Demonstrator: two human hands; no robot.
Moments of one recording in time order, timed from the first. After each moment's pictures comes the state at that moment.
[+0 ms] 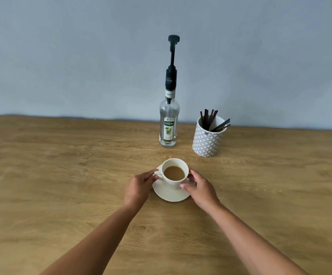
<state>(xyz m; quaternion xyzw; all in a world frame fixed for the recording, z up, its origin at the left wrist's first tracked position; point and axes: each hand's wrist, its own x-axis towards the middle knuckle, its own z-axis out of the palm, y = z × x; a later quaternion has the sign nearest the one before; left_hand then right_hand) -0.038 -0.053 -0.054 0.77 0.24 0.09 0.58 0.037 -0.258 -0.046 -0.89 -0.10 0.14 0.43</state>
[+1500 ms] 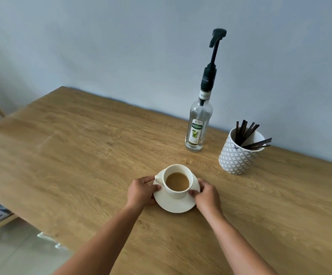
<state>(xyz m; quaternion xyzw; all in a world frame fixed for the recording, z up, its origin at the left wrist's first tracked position) -0.052 -0.070 -0.061 0.63 0.47 0.11 0.61 0.070 -0.239 -0.056 -0.86 -0.13 0.22 0.44</state>
